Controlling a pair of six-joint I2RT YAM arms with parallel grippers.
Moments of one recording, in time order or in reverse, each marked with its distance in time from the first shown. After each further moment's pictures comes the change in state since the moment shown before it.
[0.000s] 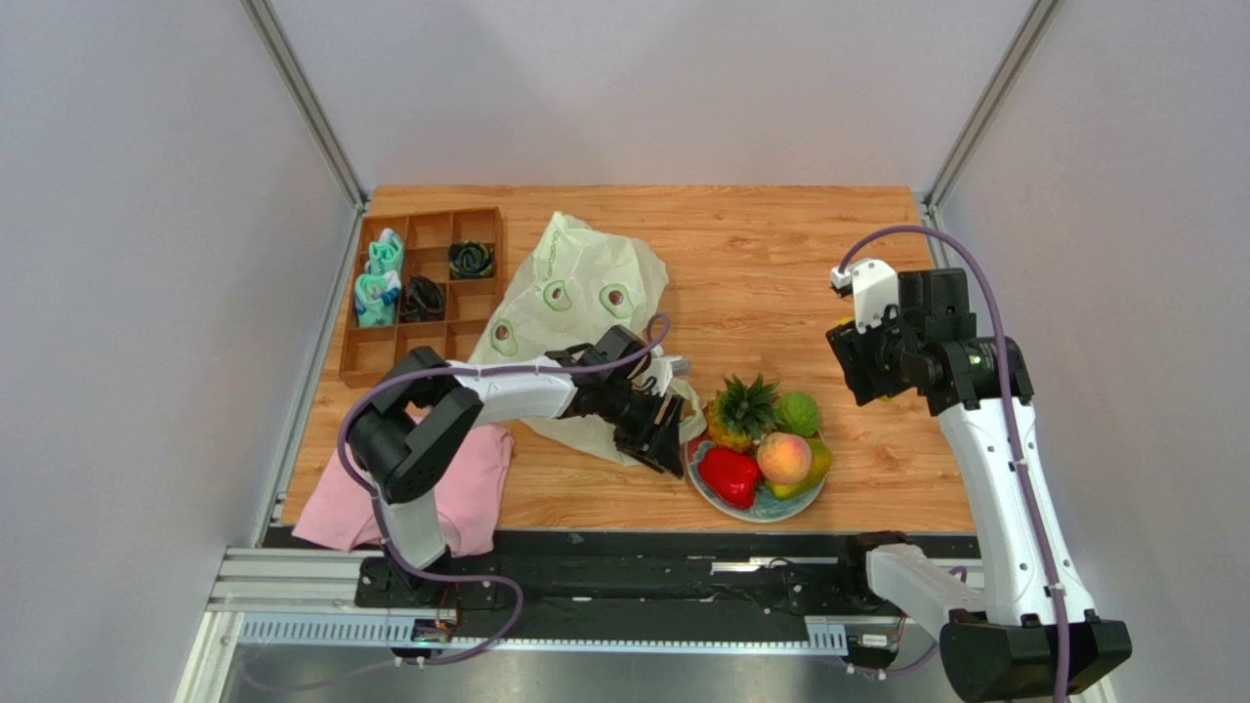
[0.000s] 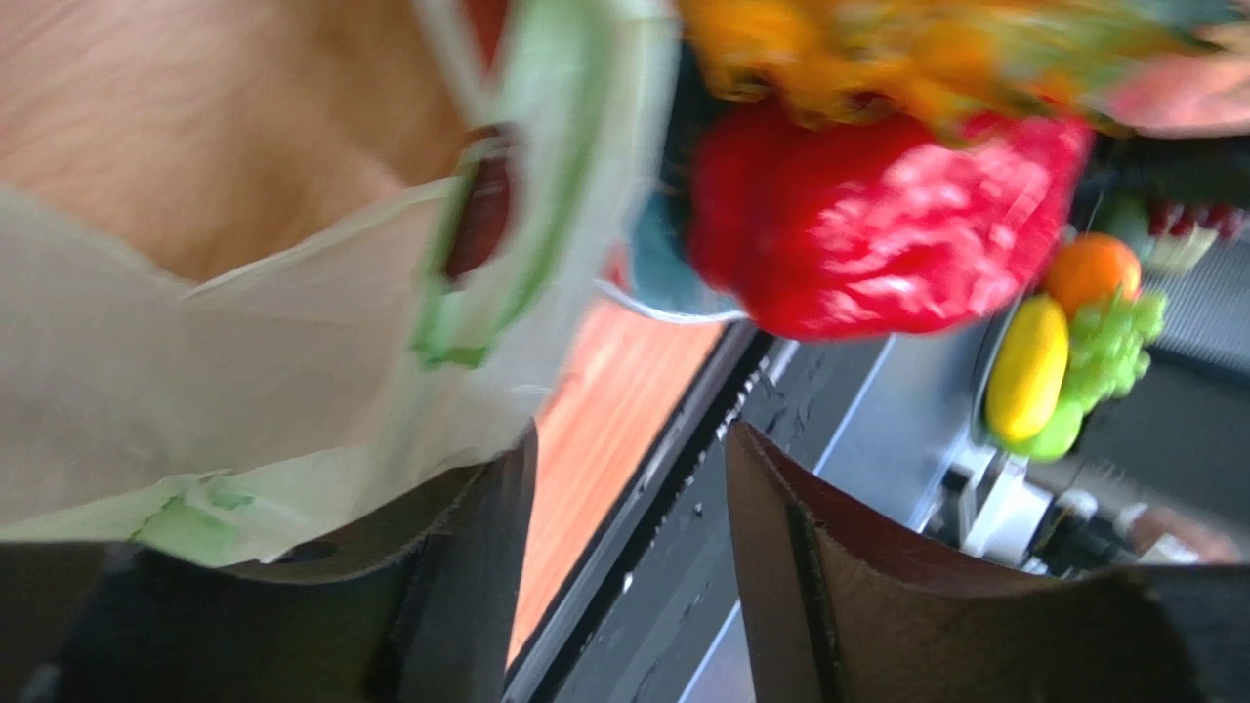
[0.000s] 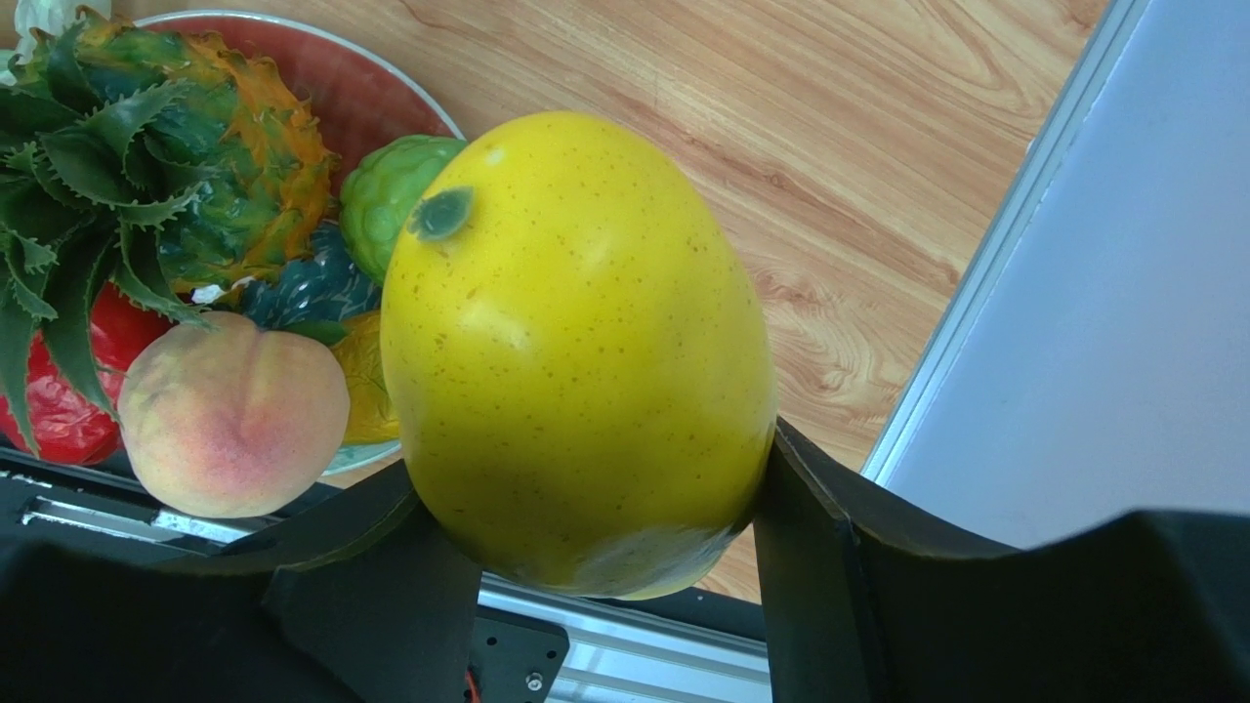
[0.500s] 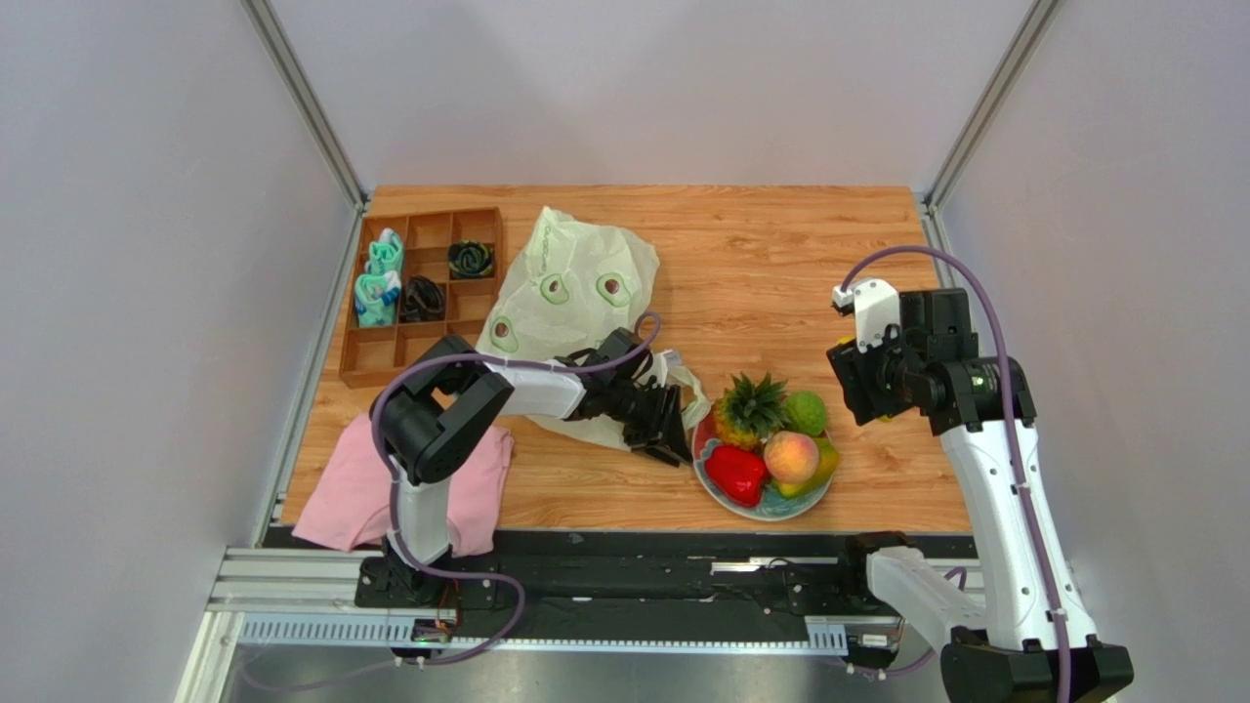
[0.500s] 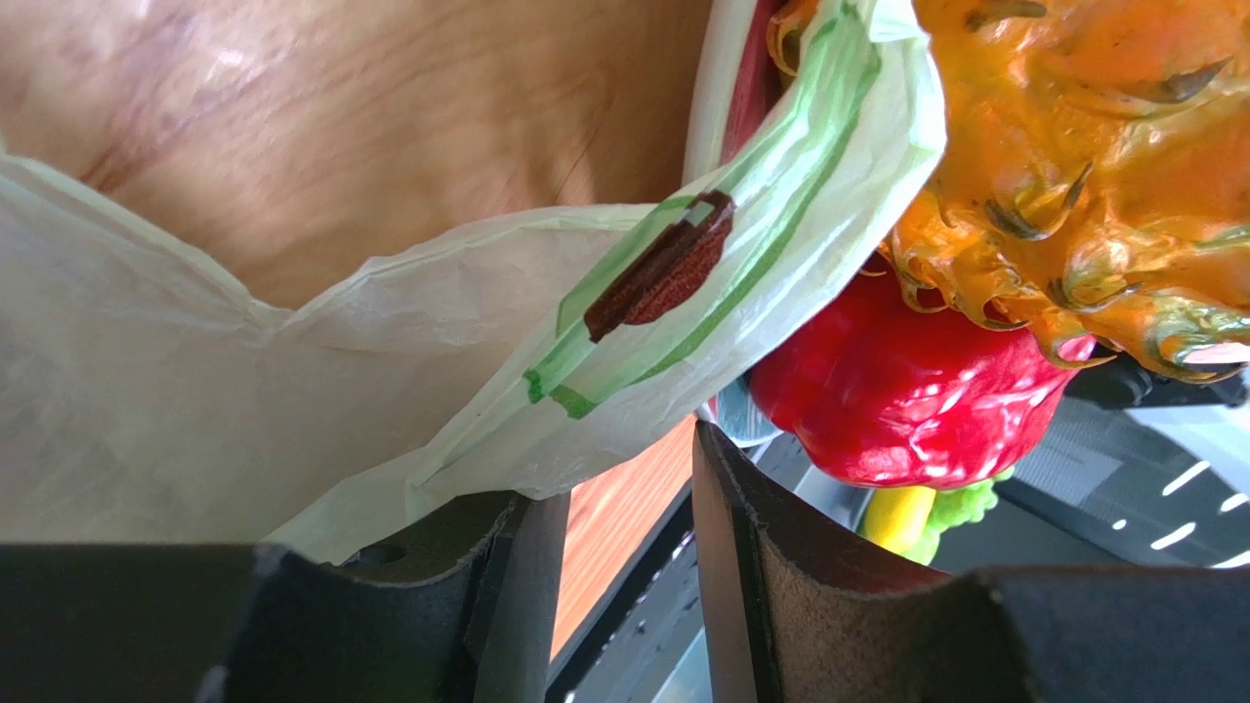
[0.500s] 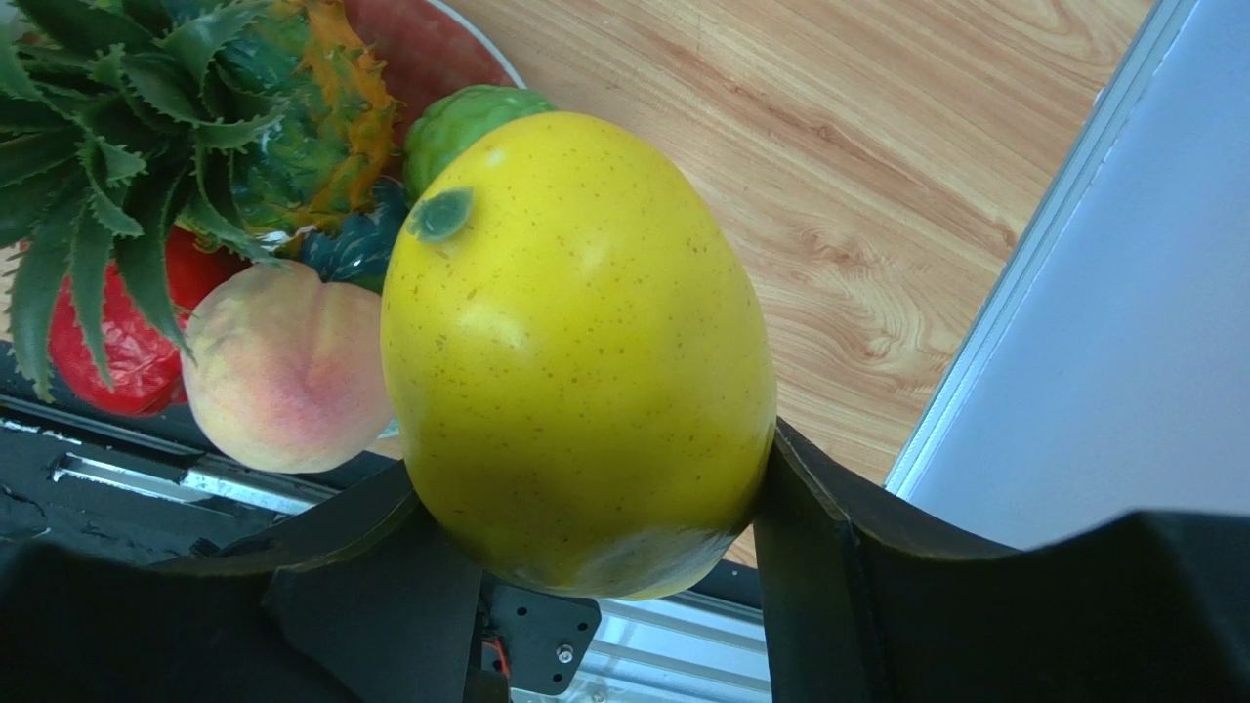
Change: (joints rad) left arm 0.014 0.118 -0.032 0.236 -0.034 -0.304; right arm 0.000 -0.070 -0.061 -0.037 -0.023 0.023
